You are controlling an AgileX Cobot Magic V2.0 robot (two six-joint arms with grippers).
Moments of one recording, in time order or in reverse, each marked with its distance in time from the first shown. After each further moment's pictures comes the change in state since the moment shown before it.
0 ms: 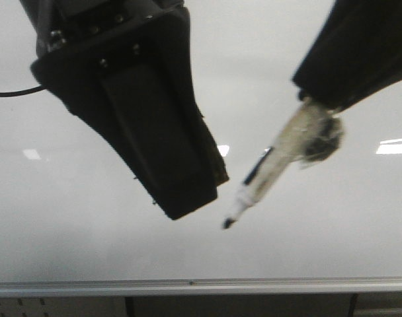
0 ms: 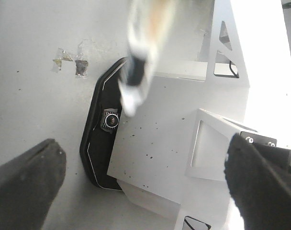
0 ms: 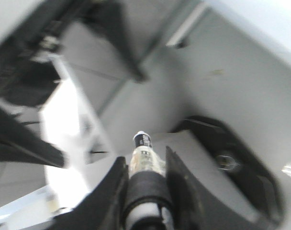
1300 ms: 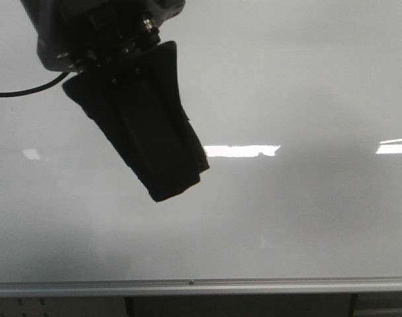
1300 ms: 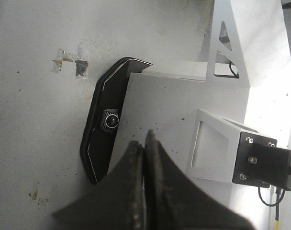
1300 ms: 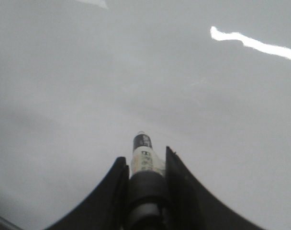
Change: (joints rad) left arm 0.000 0.000 0.000 0.000 -0.002 0.000; right arm -0.121 -0.192 -0.172 -0.339 -0.583 0.104
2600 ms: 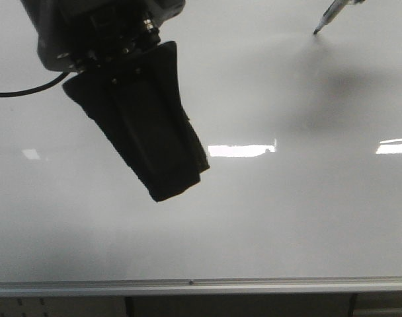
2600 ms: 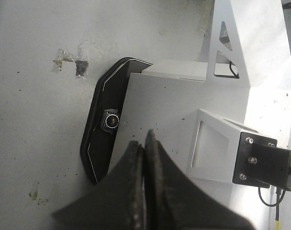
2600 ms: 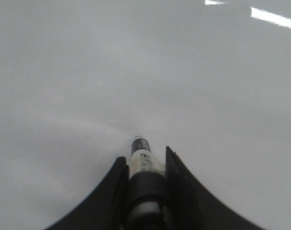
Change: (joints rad) left arm 0.000 0.000 0.000 0.000 -0.002 0.000; right arm 0.002 0.325 -0.104 0.000 -0.150 0.000
